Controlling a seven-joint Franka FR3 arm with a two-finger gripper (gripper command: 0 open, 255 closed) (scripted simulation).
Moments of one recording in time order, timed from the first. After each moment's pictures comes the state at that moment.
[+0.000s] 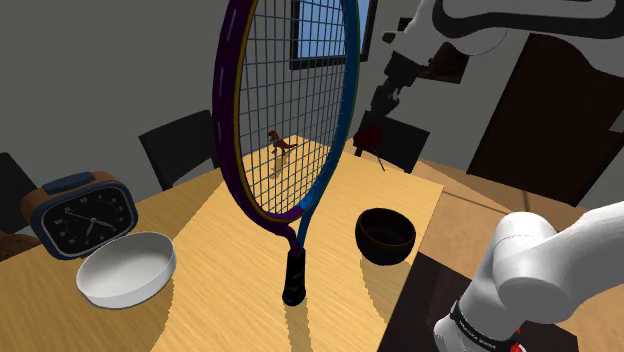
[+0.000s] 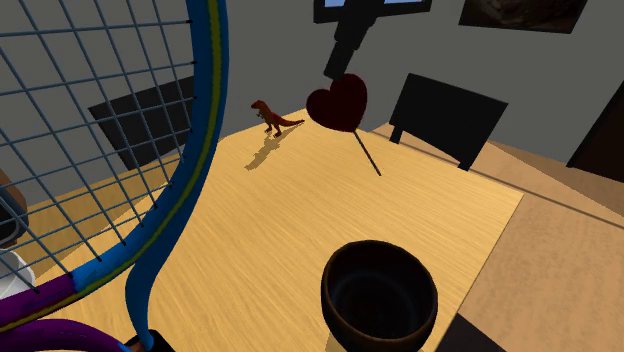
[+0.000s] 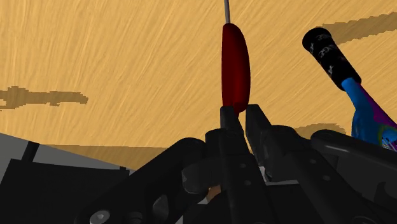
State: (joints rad) arm 0.09 -0.66 -0.27 -2.20 0.11 1.82 -0.84
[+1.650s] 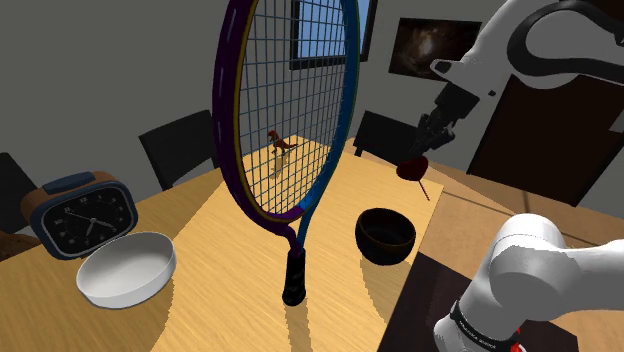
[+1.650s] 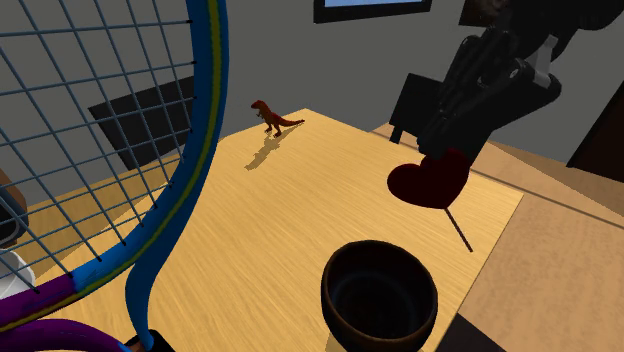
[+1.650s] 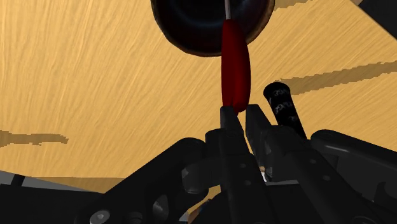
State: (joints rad) arm -0.02 -1.10 -0.27 -2.53 0.04 1.70 -0.86
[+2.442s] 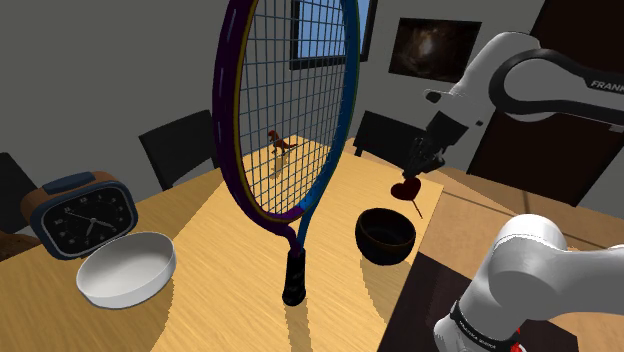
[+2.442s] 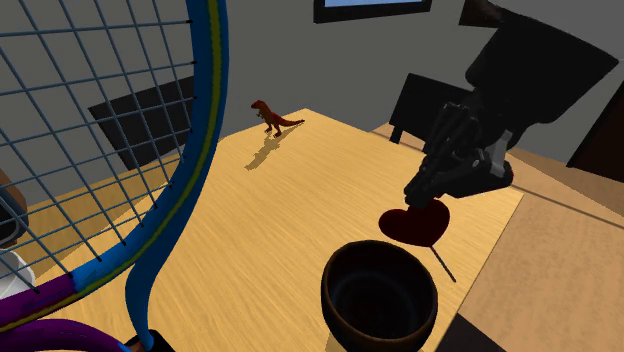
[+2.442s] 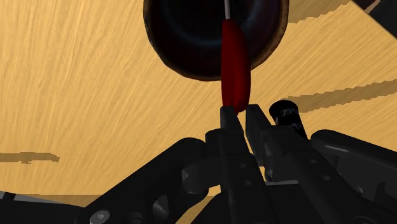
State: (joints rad) arm -0.05 -1.16 -0.29 -2.71 0.01 1.82 -0.88
